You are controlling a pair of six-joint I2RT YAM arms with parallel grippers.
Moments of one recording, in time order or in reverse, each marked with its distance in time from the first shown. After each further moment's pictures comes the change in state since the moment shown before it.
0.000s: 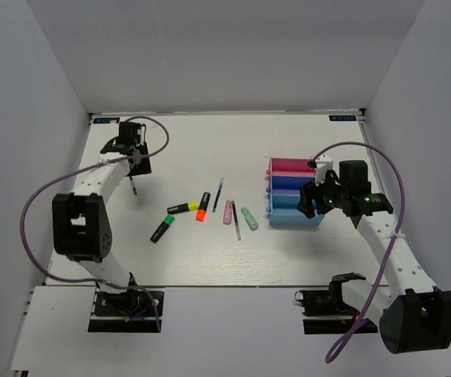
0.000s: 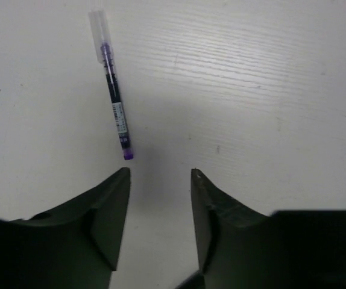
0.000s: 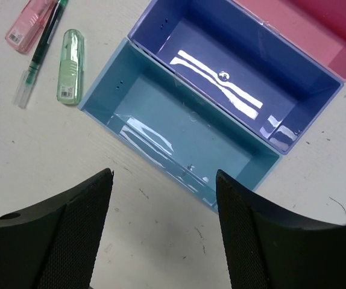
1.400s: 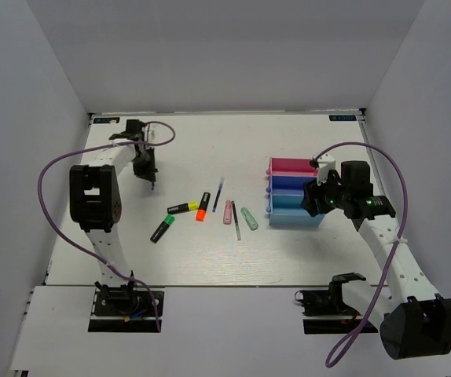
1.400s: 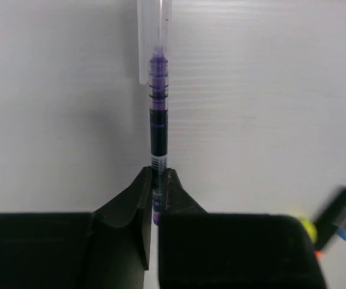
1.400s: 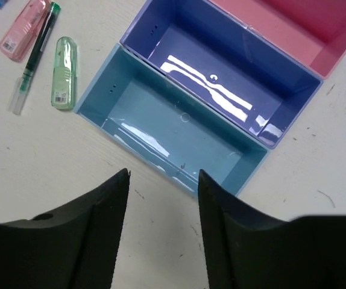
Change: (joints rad) left arm 0.073 0.391 0.257 -0.166 0.280 0.079; right arm 0.002 -0.042 0.000 0.002 0.046 0.013
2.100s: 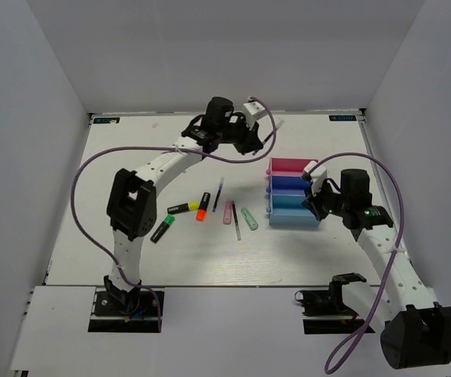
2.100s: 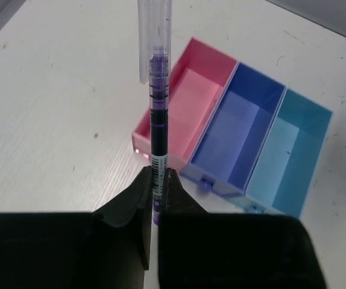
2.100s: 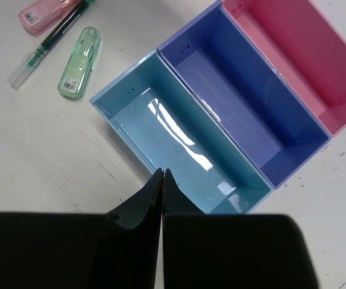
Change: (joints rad) left arm -0.563 0.014 0.310 0.444 0.518 0.278; right arm 0.000 -0.063 -0.114 0.106 -0.144 -0.225
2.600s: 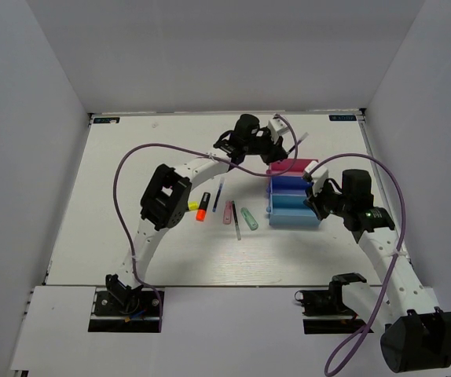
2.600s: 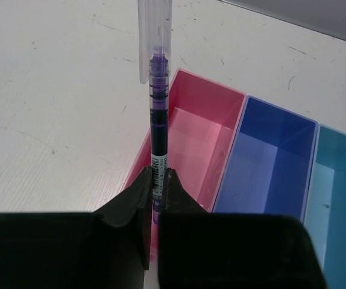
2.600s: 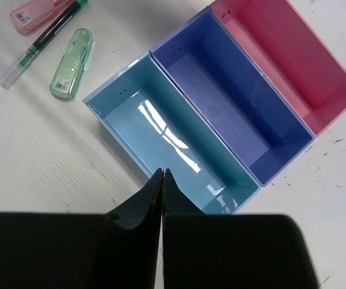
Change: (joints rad) left arm -0.108 0.357 0.187 0.301 0.024 -0.034; right arm 0.000 -0.028 0.000 0.007 0.016 -0.028
